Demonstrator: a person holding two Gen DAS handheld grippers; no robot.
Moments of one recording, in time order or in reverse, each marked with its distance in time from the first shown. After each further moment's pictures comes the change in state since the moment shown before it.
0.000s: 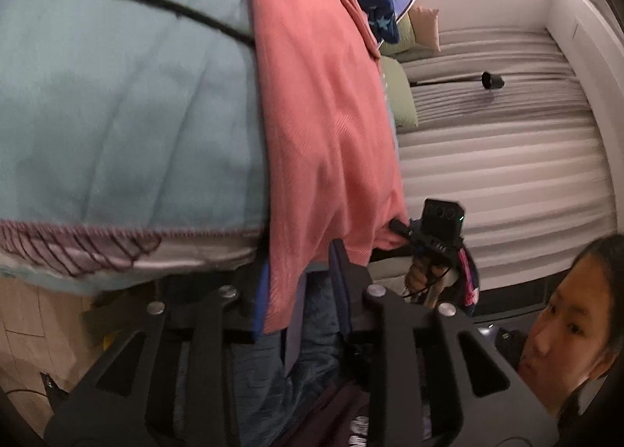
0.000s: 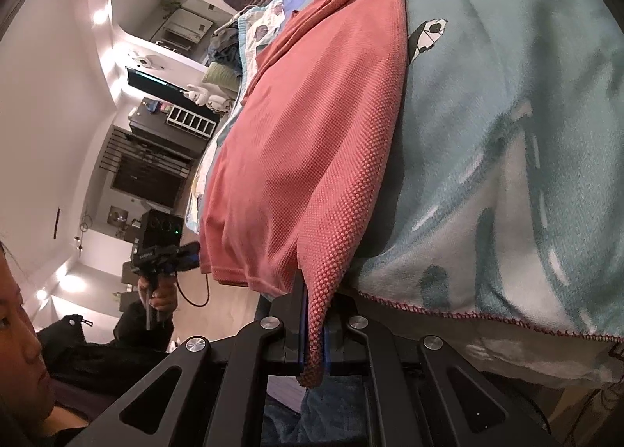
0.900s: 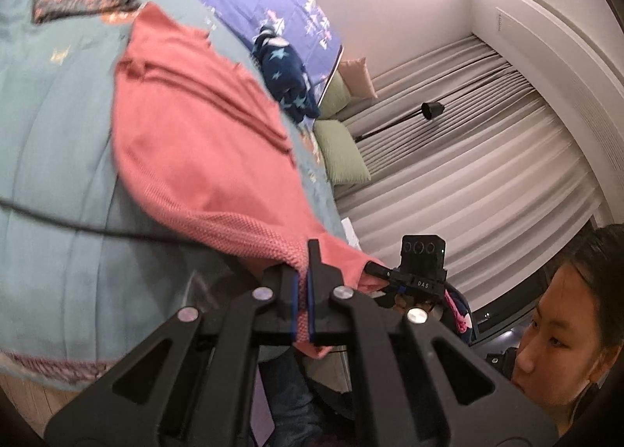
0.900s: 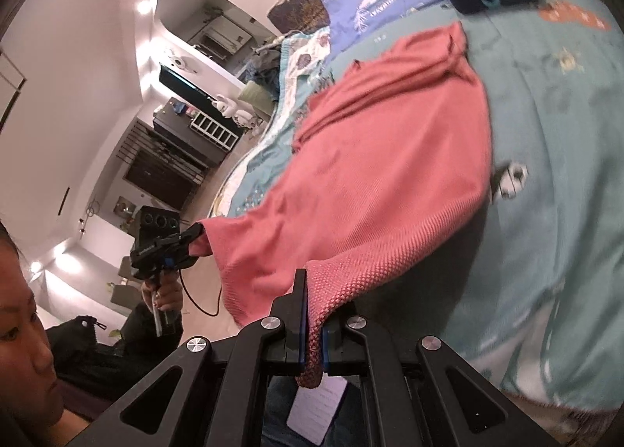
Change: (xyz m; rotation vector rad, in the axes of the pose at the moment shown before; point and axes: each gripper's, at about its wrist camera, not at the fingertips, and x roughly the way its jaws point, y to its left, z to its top) left arm -0.049 -0.081 0.048 0.230 -0.303 -0.117; right arm -0.033 0.061 0.036 -0.169 -0.118 0.018
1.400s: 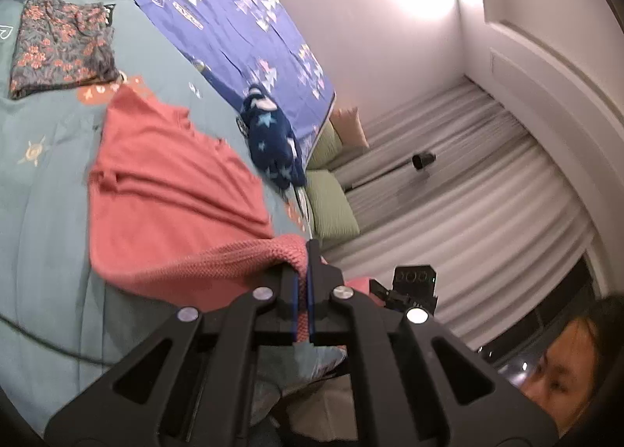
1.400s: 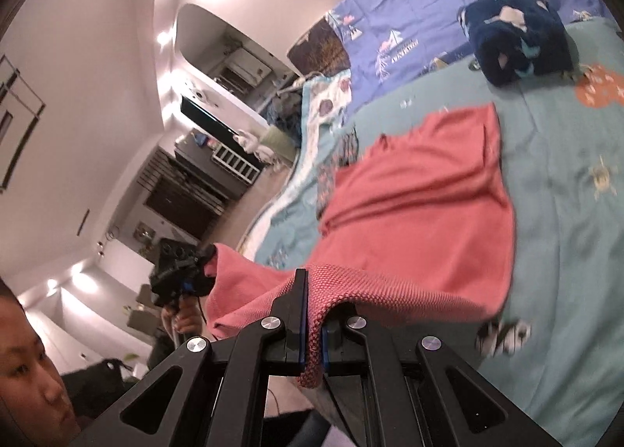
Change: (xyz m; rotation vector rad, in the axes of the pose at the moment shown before) left arm -0.005 -0.015 0.099 -0.046 -0.158 -0.029; right arm -0.022 0.008 0.101 0.007 -0.129 0.096
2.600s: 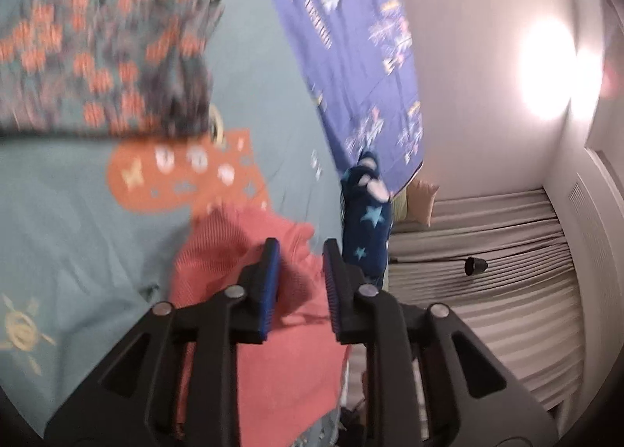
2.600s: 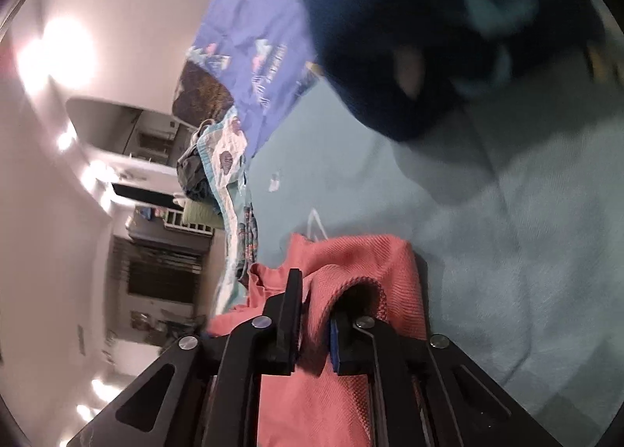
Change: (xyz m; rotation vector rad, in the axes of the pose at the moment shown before) left arm 0.098 0.174 0.165 -0.371 -0.069 0.163; right arm 0.125 -0.204 0.194 0.389 -0.013 -0.135
